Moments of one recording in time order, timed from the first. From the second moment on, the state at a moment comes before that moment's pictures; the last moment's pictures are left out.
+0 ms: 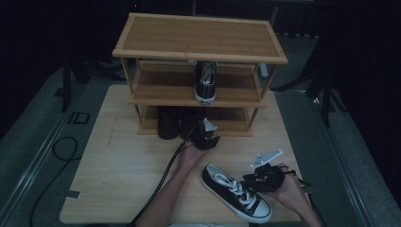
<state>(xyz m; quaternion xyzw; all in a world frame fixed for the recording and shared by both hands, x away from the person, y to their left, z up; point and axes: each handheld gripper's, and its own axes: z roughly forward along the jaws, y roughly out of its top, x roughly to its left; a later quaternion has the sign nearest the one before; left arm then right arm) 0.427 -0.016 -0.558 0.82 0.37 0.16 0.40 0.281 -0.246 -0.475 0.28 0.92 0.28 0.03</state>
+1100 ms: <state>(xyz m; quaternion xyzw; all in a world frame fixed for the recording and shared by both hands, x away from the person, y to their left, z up) 0.428 -0.016 -0.559 0.82 0.37 0.16 0.40 0.265 -0.243 -0.481 0.26 0.94 0.24 0.01</state>
